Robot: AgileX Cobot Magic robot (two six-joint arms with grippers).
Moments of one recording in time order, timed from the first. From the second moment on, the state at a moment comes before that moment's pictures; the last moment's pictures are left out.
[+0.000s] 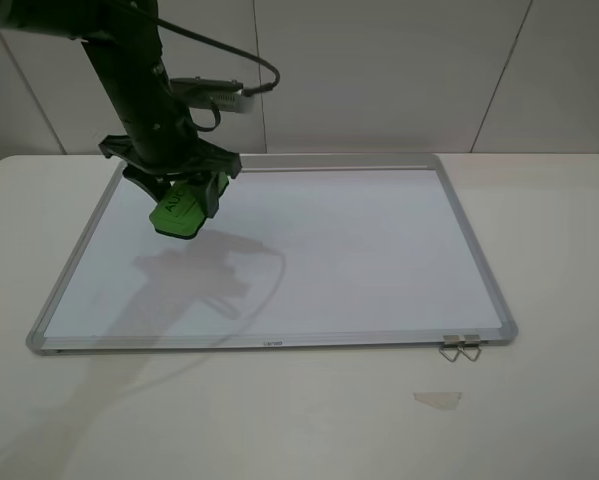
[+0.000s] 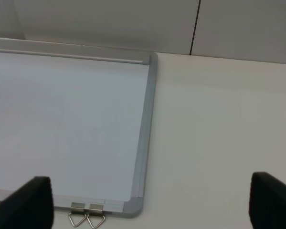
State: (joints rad) left arm -0.42 1.95 -1.46 -0.02 0.96 -0.18; right arm 0.01 0.00 -0.53 0.00 1.05 -0.05
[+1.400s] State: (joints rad) left arm -0.22 1.68 -0.82 0.26 0.68 -0.56; right arm 0.01 0.00 -0.53 0.00 1.05 -0.05
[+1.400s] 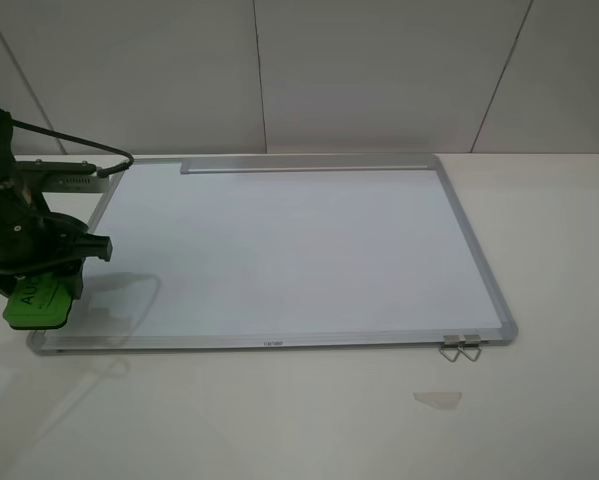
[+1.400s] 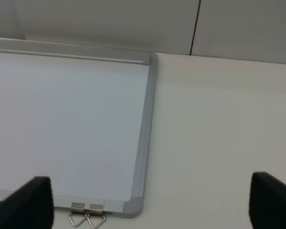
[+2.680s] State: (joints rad) left arm -0.21 1.83 -0.81 0.22 0.57 -0.52; right arm 0.01 0.00 -0.53 0.00 1.05 -0.05
